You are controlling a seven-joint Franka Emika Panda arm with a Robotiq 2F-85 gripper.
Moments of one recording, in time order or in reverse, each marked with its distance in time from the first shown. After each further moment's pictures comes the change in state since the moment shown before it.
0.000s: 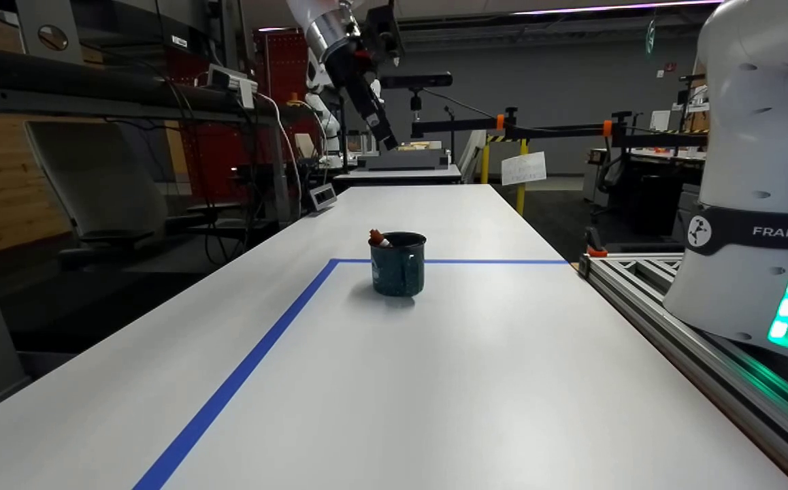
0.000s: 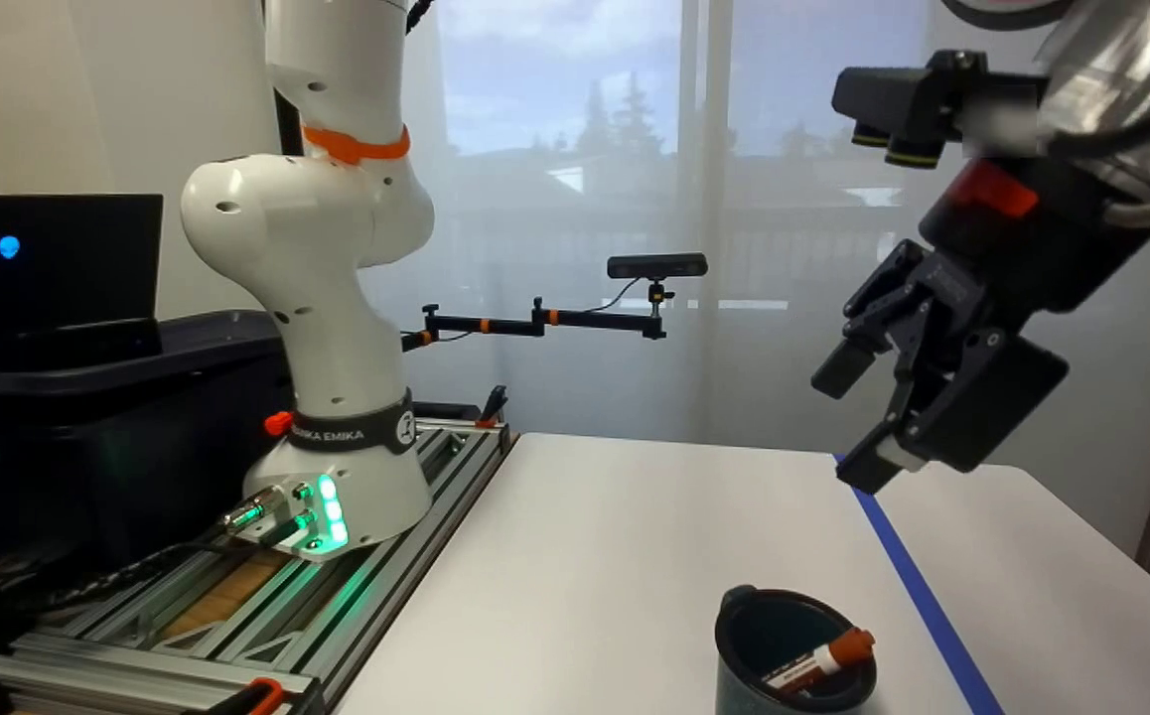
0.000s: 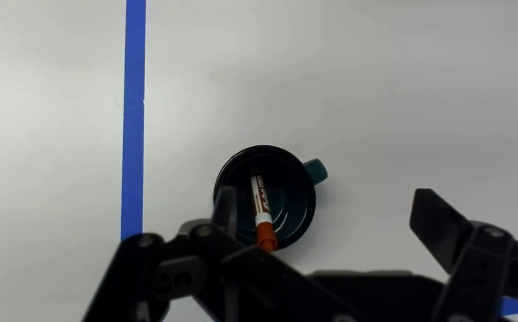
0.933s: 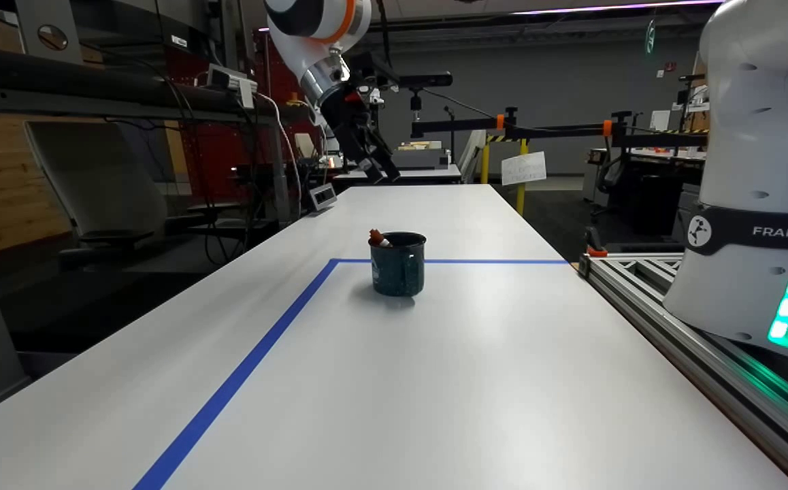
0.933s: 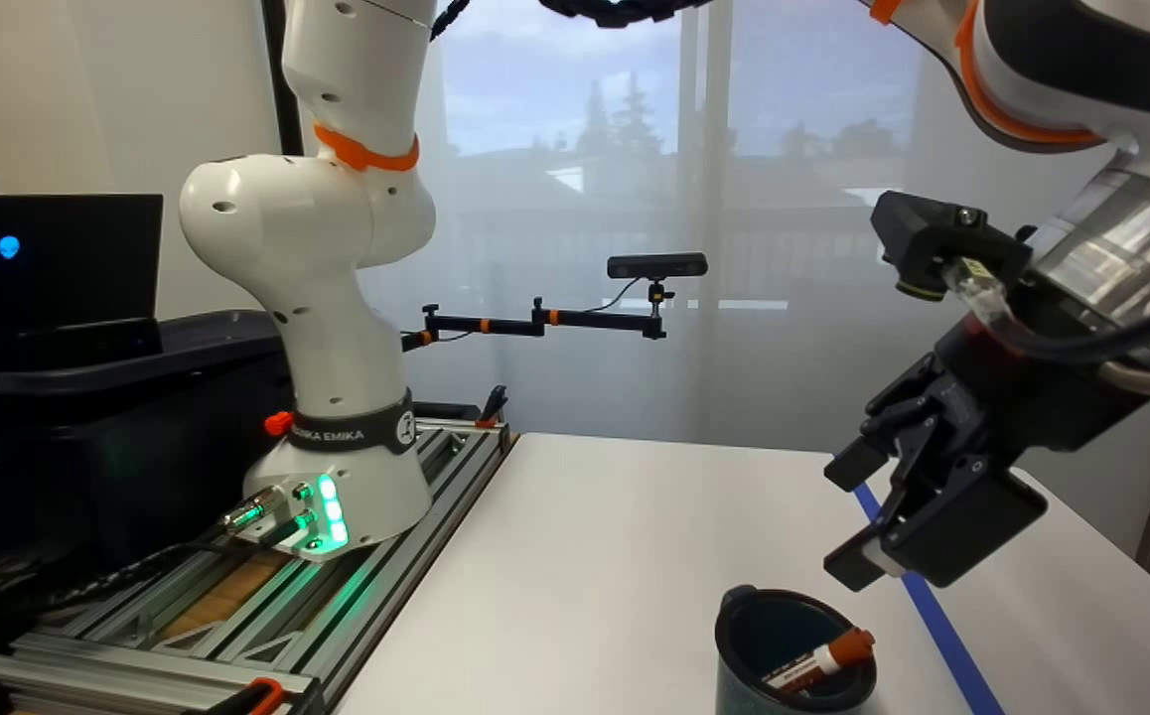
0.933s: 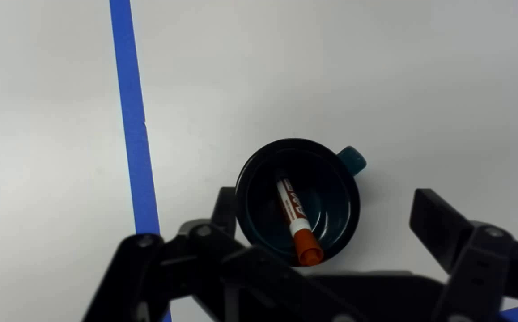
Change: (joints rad) arm -0.024 0.149 0.029 0.051 -0.009 0.028 0.187
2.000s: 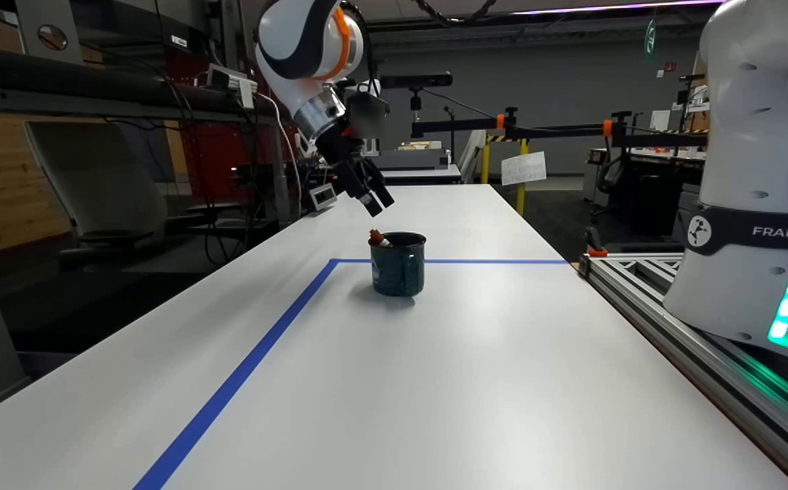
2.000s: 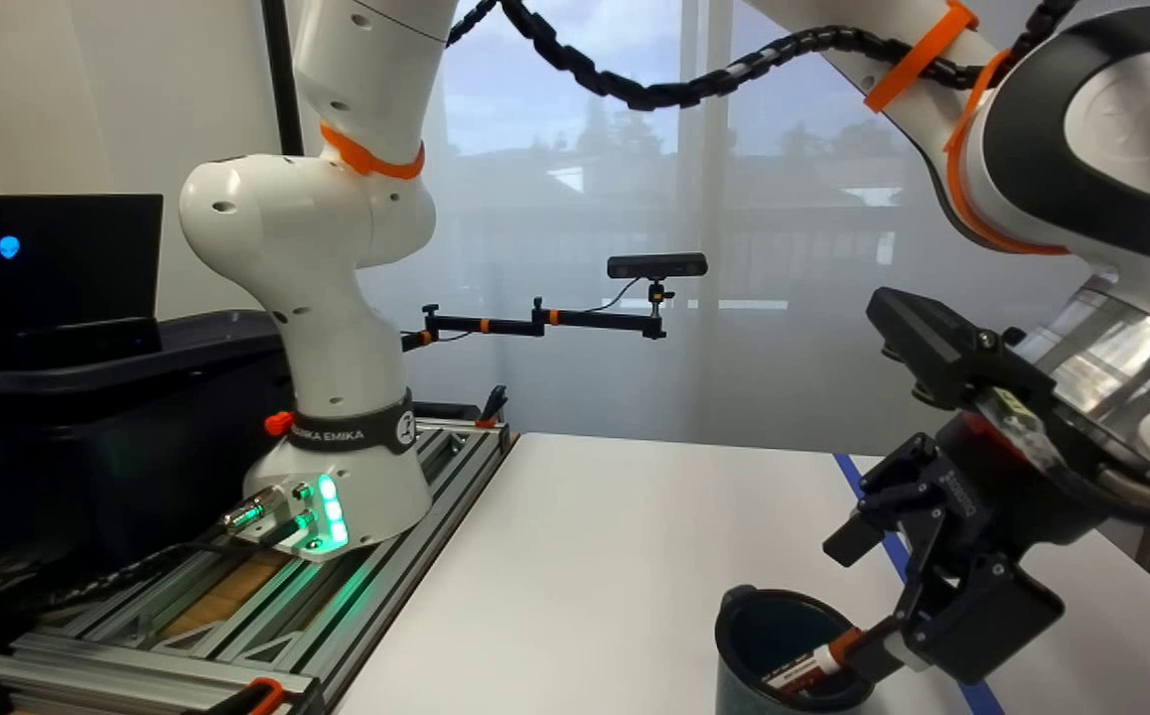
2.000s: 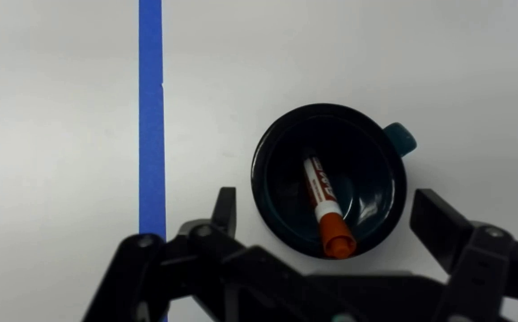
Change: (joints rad) arm -0.002 0.096 0.044 0.000 -0.085 0.111 -0.013
